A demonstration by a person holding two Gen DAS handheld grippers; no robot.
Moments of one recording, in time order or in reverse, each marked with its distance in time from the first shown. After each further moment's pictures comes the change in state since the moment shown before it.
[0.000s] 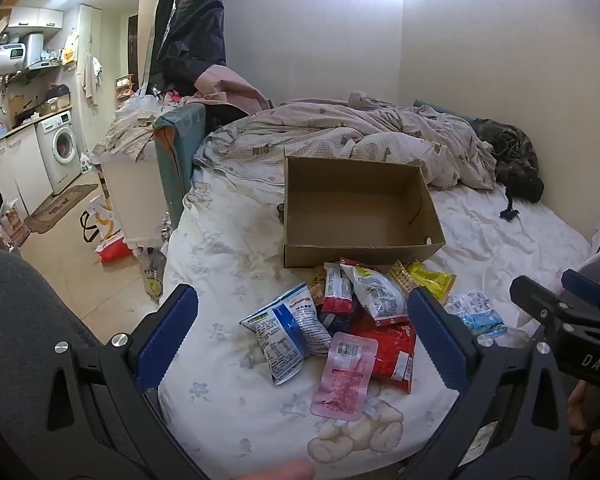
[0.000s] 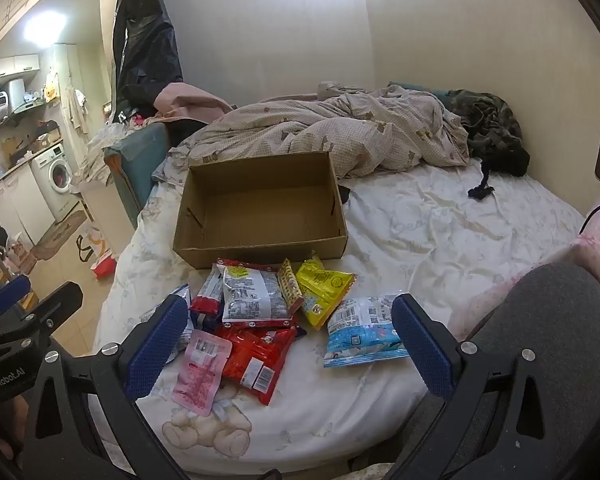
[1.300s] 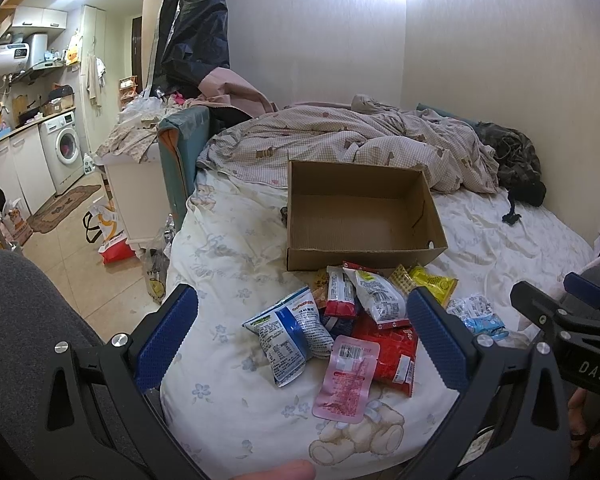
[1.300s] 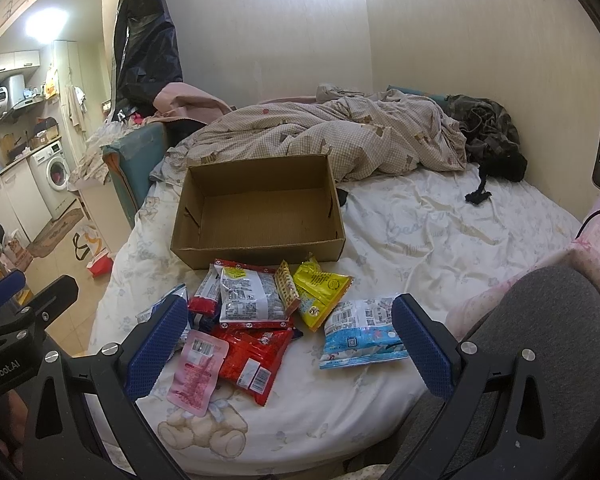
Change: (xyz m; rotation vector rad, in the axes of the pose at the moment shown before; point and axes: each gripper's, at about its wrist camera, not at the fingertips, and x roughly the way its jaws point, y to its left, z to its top) left arm 0.000 0.000 0.000 0.001 -0.001 0.000; right arm -0.001 0.001 0.001 -0.009 0.005 -0.009
